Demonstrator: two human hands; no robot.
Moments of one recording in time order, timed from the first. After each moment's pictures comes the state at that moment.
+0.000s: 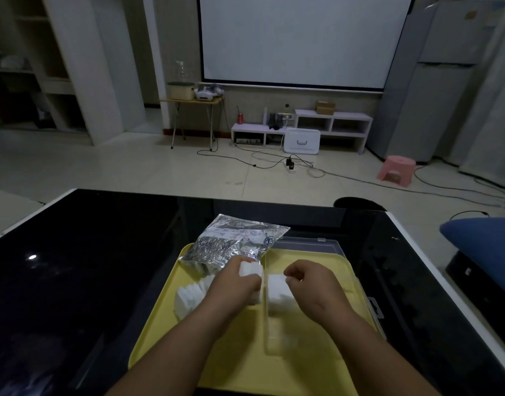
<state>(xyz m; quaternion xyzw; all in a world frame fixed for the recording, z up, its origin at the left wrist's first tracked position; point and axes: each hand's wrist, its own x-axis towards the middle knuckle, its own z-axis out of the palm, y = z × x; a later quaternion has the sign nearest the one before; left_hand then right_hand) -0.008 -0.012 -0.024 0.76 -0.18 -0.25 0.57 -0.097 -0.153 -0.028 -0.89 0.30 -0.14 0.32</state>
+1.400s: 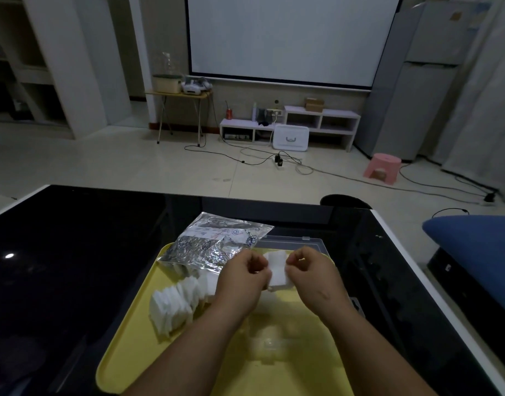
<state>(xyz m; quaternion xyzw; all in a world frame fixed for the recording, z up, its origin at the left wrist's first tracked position) -0.018 -0.065 -0.041 0.75 -0.22 -0.18 0.60 -0.110 -0.178 -0.020 -0.82 0.33 -0.21 0.42</state>
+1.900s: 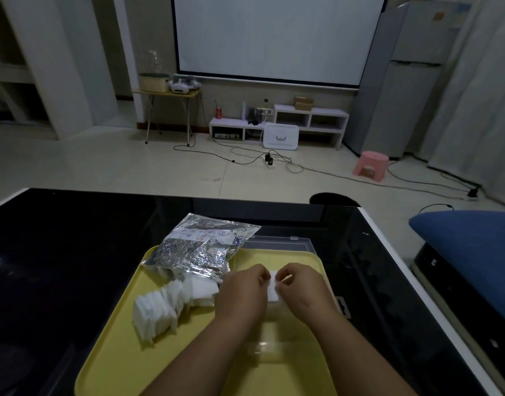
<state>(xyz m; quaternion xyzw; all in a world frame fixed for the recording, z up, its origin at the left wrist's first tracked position) -0.030 -0.089 -0.065 0.88 -0.33 -0.04 0.34 -0.112 -0.190 -0.042 -0.85 0.38 -0.11 0.34</state>
